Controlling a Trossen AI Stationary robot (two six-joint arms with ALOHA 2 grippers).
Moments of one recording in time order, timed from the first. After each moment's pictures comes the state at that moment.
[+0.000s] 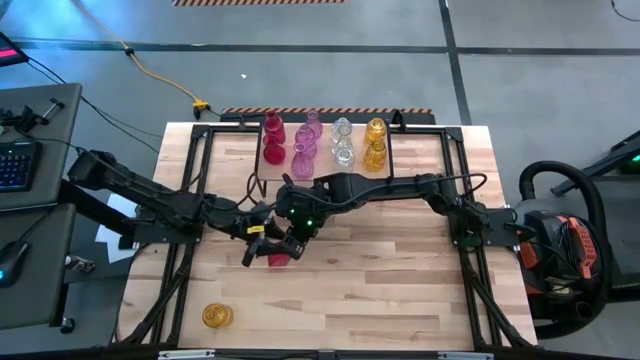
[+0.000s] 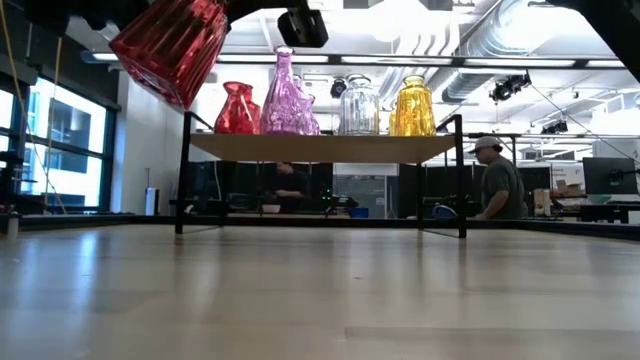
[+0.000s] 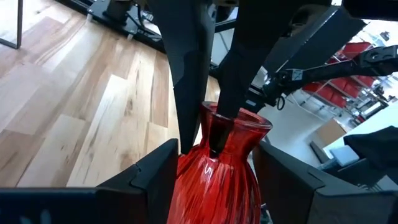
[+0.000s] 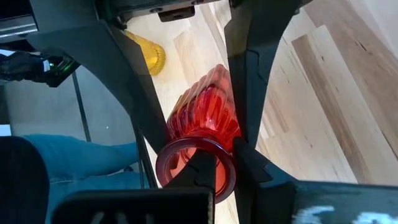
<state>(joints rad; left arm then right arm) -0.29 1.08 0.50 0.34 0.02 -0.56 0.10 2.24 2.36 -1.05 -0.26 0.65</state>
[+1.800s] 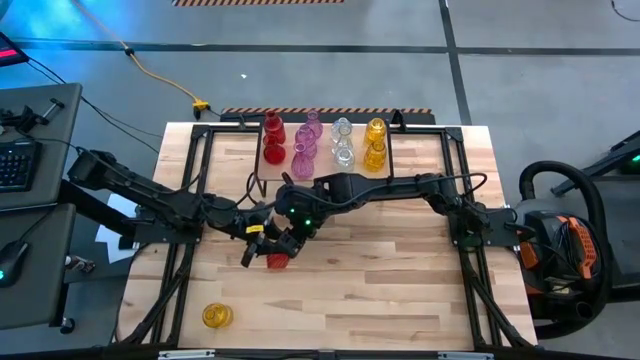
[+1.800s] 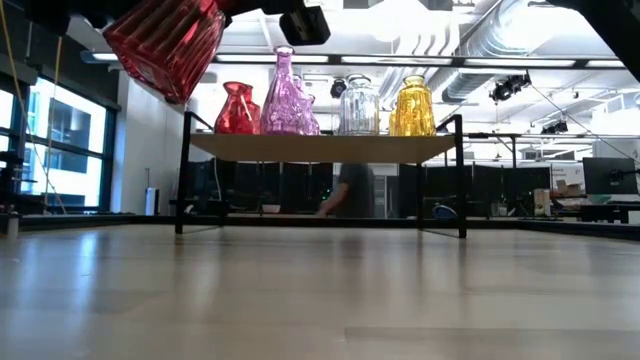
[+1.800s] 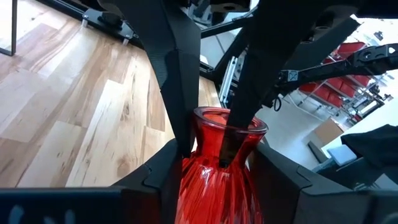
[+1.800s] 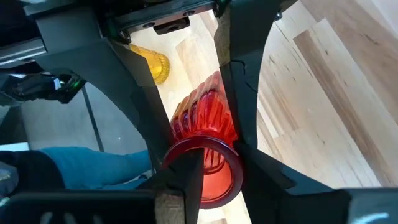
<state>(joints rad) -0.29 1.08 0.50 0.36 0.02 -0.55 0.09 2.24 2.36 -1.02 -0.25 0.75</state>
